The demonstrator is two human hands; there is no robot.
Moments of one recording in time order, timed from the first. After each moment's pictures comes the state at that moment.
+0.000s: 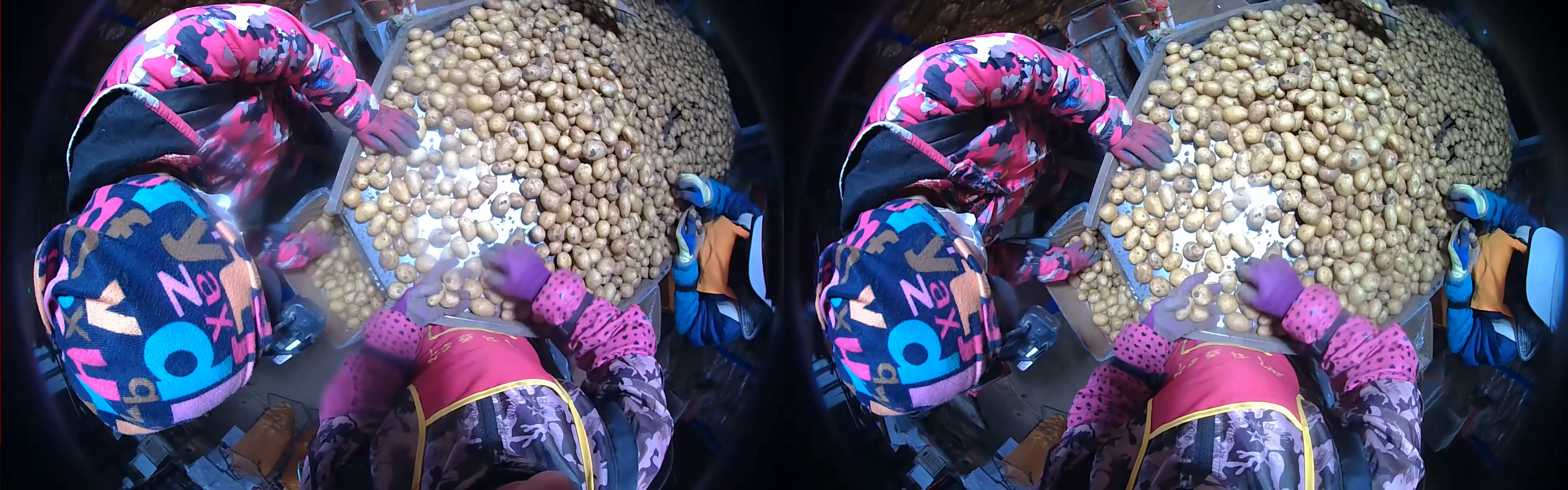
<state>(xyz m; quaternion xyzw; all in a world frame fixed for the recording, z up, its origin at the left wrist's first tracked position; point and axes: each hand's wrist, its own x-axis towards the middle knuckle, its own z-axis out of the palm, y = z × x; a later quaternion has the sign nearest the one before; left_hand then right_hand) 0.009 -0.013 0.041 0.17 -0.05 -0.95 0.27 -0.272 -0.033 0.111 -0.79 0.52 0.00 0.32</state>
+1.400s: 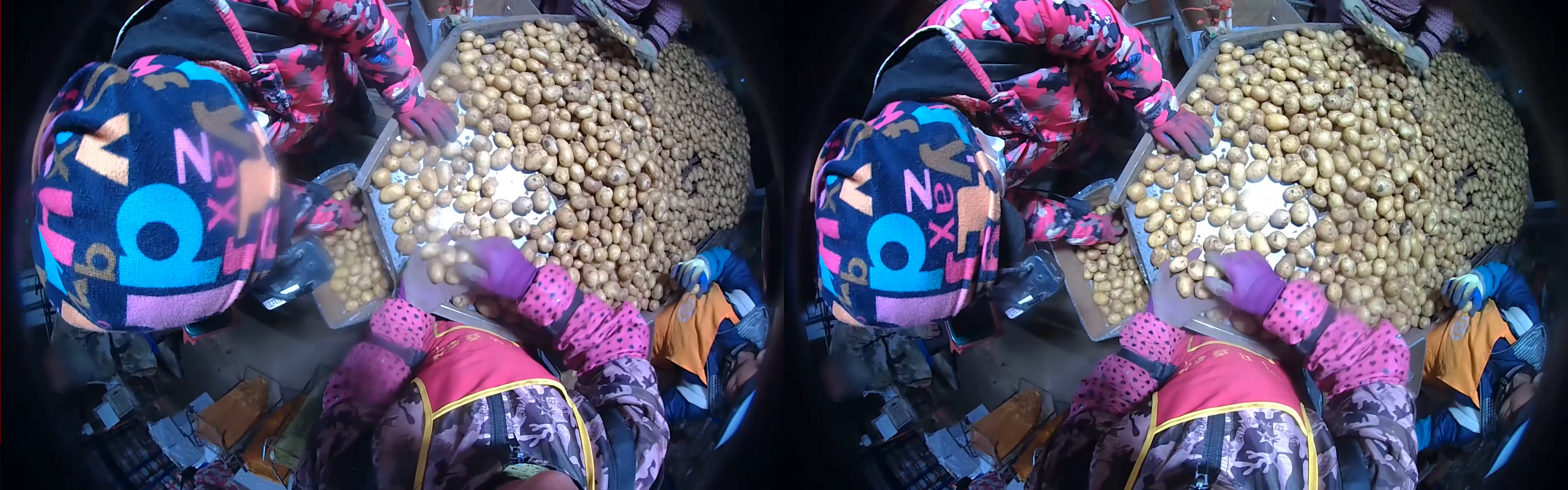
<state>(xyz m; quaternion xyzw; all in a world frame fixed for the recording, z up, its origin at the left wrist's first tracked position) 0.003 -0.027 0.139 0.41 -0.18 -0.82 0.37 -0.196 -0.067 0.136 -0.80 0.44 -0.17 0.36</state>
